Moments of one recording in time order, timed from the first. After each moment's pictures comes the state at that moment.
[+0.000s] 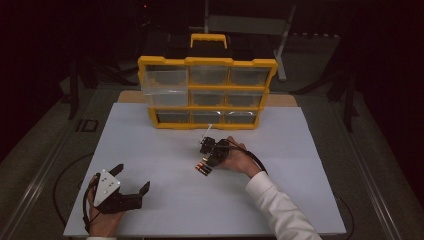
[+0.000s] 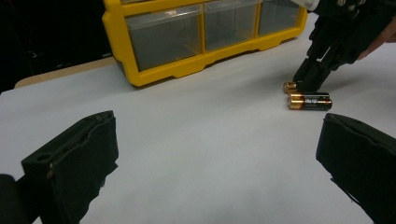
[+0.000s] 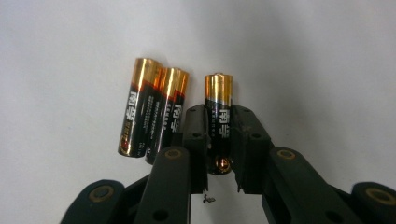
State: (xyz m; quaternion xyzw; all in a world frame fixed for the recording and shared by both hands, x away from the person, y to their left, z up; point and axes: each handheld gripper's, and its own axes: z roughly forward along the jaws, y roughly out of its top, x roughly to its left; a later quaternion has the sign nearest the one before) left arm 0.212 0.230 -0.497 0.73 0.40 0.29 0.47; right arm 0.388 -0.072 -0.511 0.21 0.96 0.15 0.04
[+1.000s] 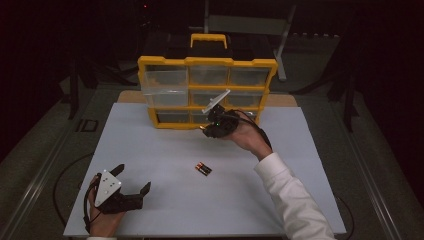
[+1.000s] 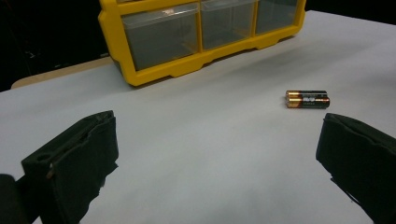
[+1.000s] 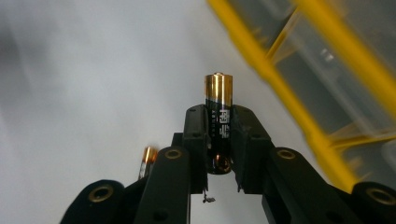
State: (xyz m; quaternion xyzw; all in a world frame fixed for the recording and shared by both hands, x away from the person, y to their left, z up) left arm 0.212 0.229 -0.498 0.73 0.40 0.29 0.47; right arm 0.409 -0.091 -0.398 0.24 0.92 0.29 0.07
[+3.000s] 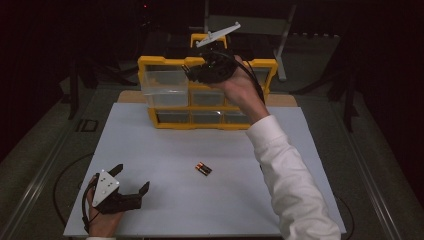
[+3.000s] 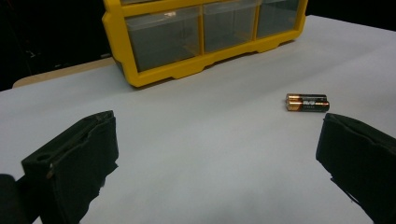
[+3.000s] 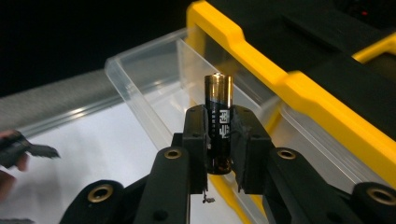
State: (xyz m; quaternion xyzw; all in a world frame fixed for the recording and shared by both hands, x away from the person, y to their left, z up) left arm 0.211 0.231 -0.497 0.73 0.40 0.29 0.47; right arm 0.435 -0.068 -0.252 0.24 0.85 0.45 0.12
